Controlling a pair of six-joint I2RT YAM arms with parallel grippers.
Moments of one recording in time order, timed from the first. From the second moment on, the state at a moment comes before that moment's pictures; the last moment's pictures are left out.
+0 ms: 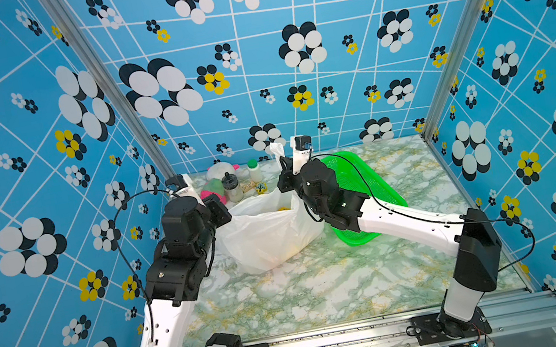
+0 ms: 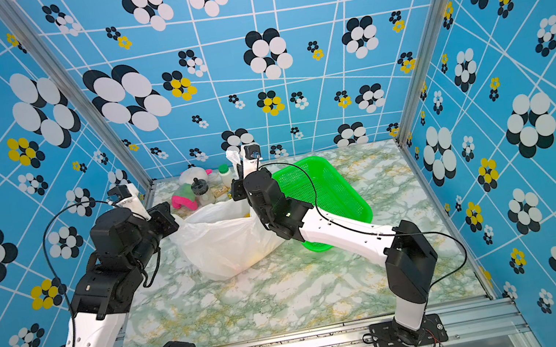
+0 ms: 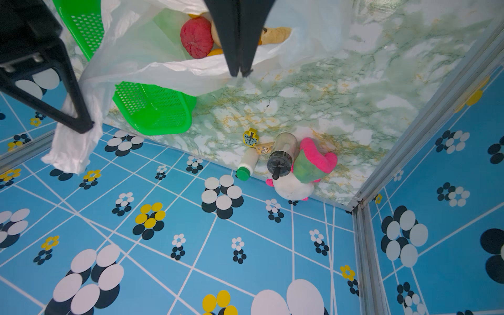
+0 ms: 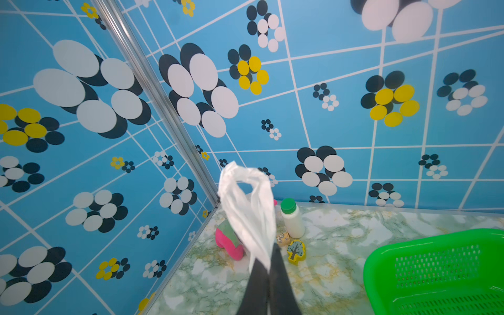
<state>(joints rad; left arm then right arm) -0.24 0.89 1.22 -0.62 -0.16 -0.46 0.92 1.73 1.51 0.18 0.55 0.33</state>
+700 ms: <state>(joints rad) -0.16 1.14 1.60 -0.67 -0.14 -0.42 0.89 1.92 1.98 -0.07 0.56 0.39</state>
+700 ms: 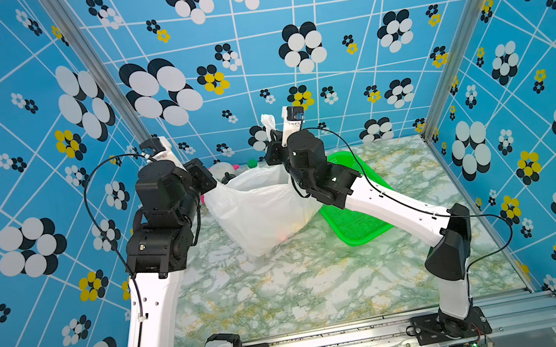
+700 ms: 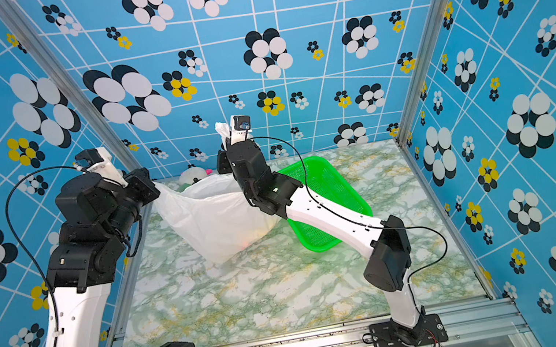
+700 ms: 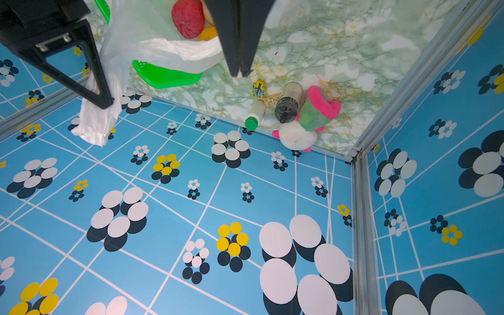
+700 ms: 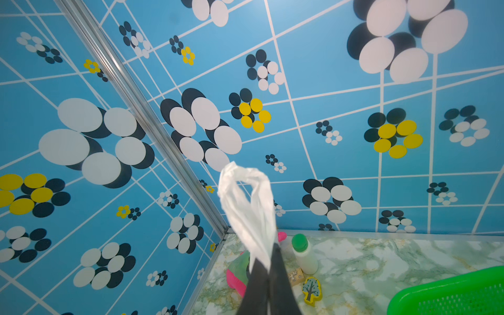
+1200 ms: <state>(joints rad) -0.18 0.98 1.25 -0.61 0.08 -0.46 0.89 1.82 1.49 -0.11 0.61 0.55</state>
